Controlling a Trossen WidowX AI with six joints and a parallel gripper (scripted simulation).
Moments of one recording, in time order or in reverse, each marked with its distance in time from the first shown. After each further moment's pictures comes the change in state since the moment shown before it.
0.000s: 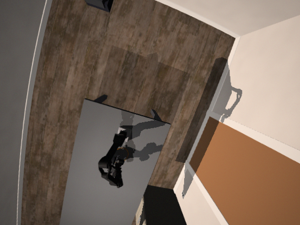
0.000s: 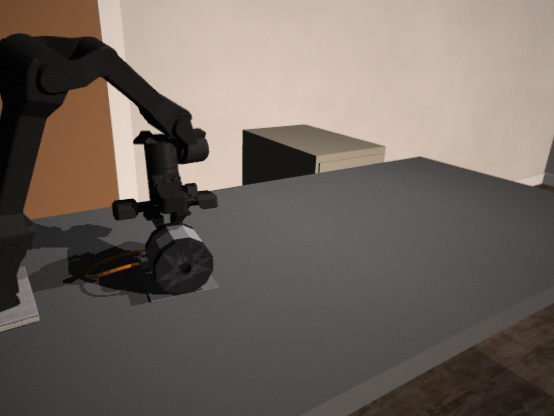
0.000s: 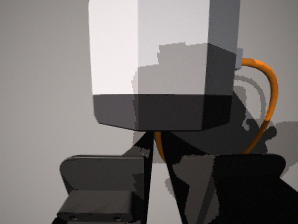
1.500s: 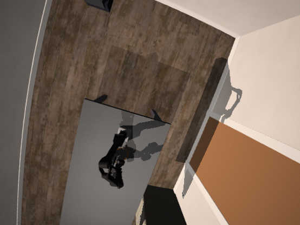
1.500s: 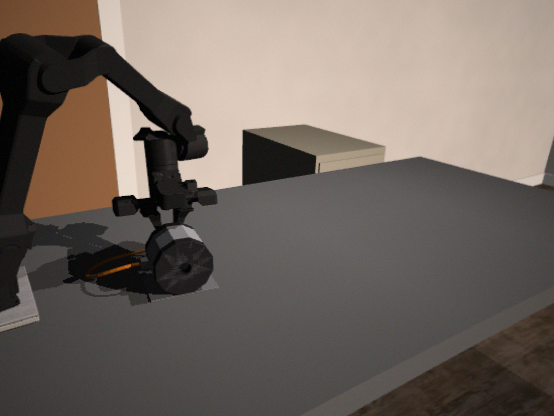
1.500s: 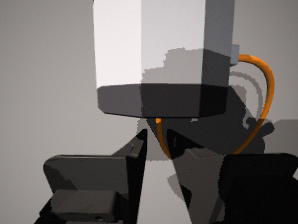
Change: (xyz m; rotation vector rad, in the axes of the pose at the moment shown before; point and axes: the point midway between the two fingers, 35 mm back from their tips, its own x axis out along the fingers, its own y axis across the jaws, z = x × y) arm -0.006 0.001 -0.004 0.001 0.004 0.001
